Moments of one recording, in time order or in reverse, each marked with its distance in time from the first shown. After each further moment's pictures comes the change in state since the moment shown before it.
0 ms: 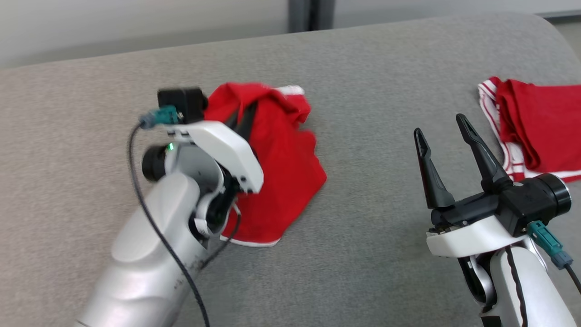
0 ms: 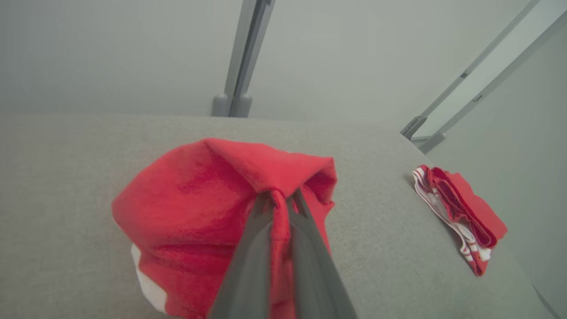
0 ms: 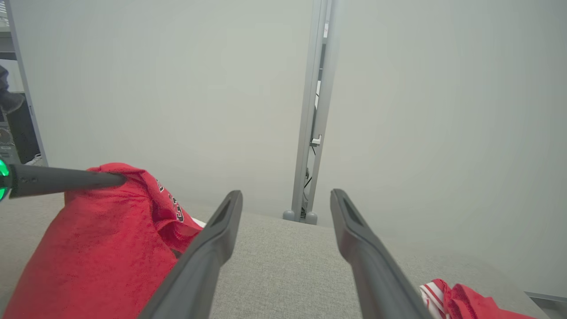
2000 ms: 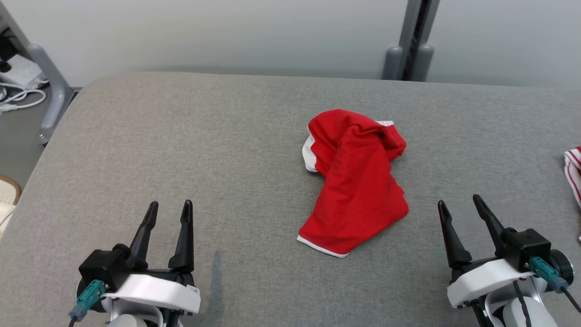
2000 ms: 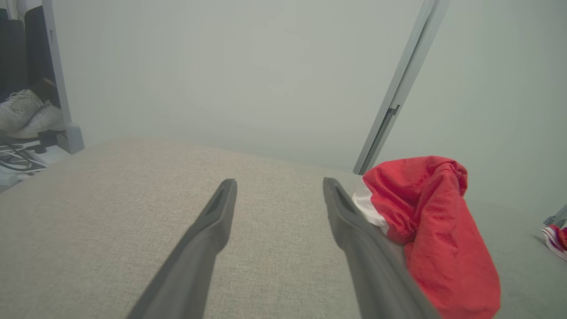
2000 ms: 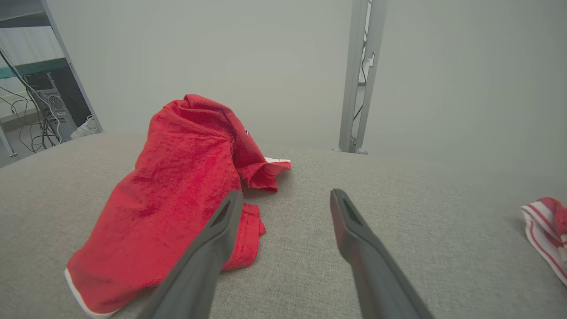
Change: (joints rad) left arm 0.616 -0.070 0.480 -0.187 0.447 -0.228 -0.378; right arm 0.133 -0.027 -0.076 0.255 0.080 0.000 0.000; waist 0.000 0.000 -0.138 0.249
